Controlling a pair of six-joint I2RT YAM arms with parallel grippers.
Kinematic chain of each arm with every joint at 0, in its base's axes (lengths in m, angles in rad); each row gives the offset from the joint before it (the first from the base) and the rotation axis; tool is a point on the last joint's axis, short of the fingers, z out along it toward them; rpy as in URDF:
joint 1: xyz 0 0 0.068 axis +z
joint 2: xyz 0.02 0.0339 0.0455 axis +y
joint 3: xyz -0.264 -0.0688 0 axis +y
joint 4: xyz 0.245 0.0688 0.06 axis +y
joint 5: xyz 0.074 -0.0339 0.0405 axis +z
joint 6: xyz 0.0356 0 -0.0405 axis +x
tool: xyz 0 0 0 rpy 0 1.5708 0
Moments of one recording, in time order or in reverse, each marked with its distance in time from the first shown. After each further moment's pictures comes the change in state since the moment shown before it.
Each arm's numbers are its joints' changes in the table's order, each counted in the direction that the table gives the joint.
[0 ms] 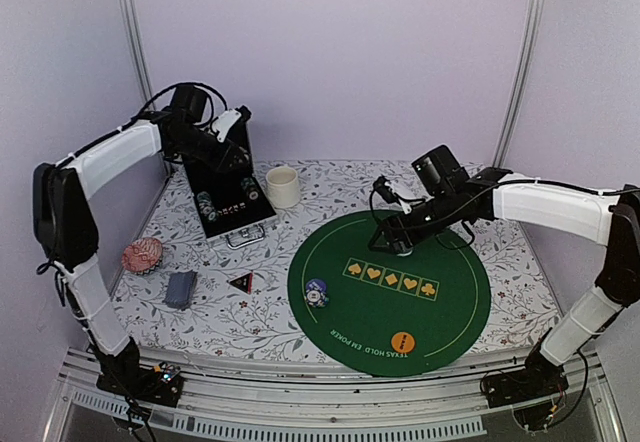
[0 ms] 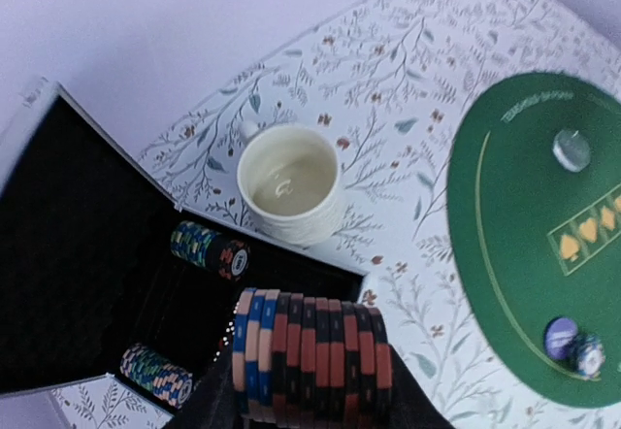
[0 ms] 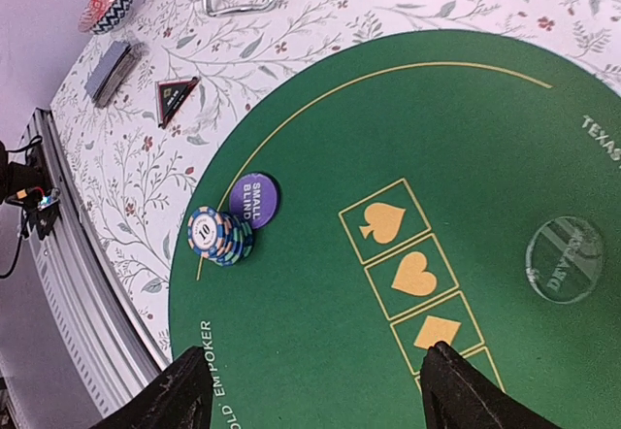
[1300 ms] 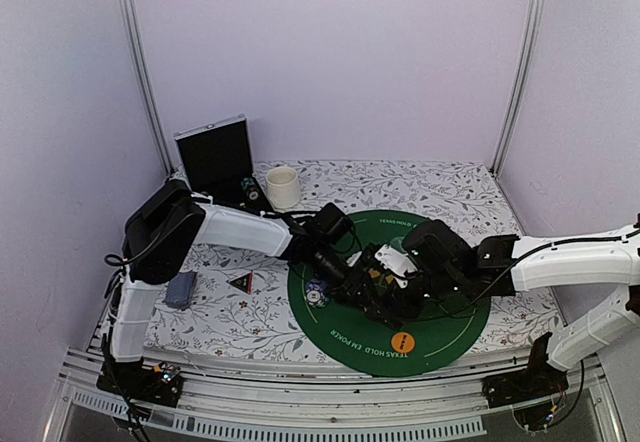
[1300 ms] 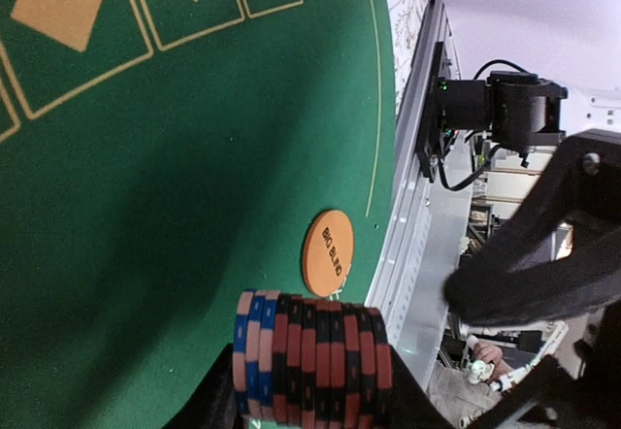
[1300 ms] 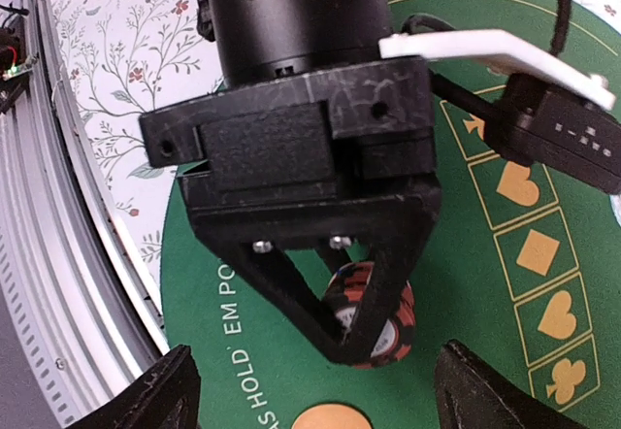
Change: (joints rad) left arm -0.652 0.365 0.191 -0.378 -0.628 -0.868; right arm 0.369 -0.240 0.376 -0.166 -0.323 0.053
